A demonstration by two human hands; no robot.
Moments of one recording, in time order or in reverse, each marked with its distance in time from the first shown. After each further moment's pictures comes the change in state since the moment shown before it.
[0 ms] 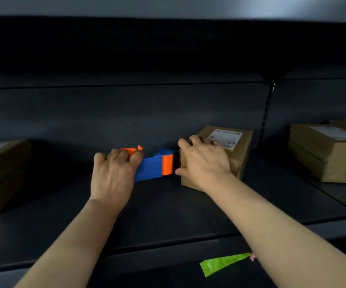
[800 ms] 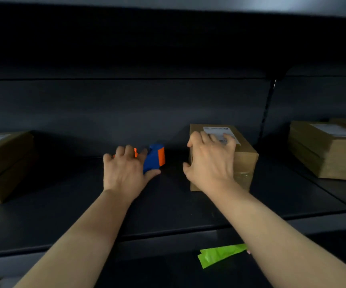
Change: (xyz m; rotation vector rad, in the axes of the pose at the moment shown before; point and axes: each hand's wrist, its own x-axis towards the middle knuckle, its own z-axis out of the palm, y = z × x) left_hand 0.002 0.020 0.001 -0.025 -0.236 -0.098; right_hand -0.023 -0.003 0.016 0.037 0.371 0.121
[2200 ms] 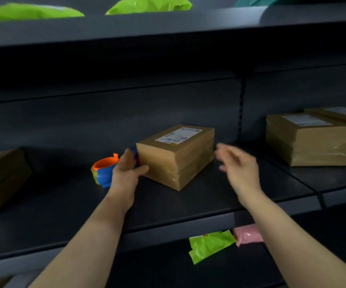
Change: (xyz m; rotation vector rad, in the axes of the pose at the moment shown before) left_hand -0.002 0.058 -0.013 -1.862 -0.180 -0.539; right_hand -0.053 0.111 0.006 1.236 0.011 0.648
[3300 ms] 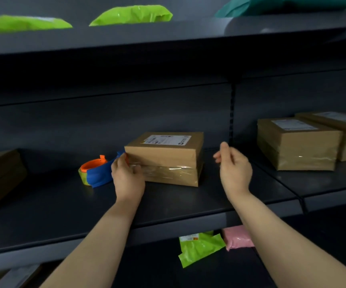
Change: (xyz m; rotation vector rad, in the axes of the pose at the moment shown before) left_hand -0.007 -0.011 0.039 0.636 0.376 0.211; right_hand 0.016 0.008 -0.015 -0.132 0.222 -0.103
